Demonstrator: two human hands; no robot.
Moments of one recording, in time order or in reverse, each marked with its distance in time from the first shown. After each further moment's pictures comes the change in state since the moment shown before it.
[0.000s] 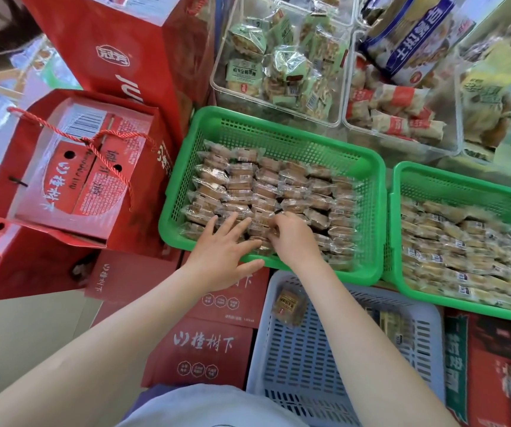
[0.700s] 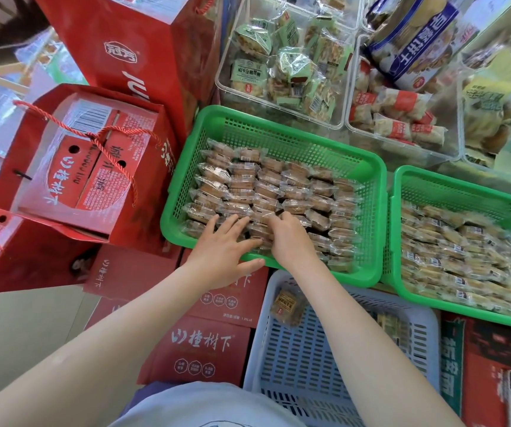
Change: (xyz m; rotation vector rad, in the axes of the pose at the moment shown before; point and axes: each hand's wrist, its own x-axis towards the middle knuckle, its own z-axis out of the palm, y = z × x) left_hand -0.001 0.001 0.001 -0.005 0.029 -0.018; right_hand -0.001 -0.003 0.006 -0.146 -0.077 -0.060
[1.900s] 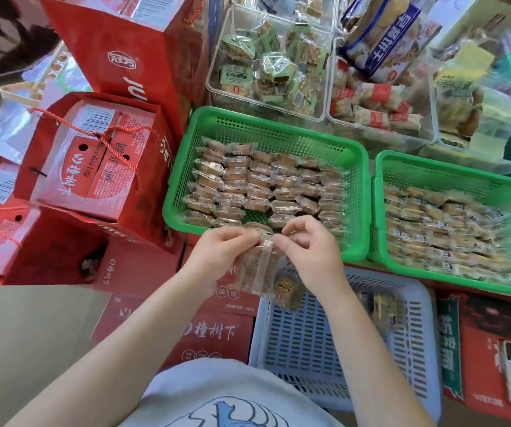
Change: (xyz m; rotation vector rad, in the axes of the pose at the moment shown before) left_hand -0.084 0.052 -0.042 -1.559 0.170 -0.280; right_hand -0.129 -0.019 -0.051 0.984 0.249 0.090
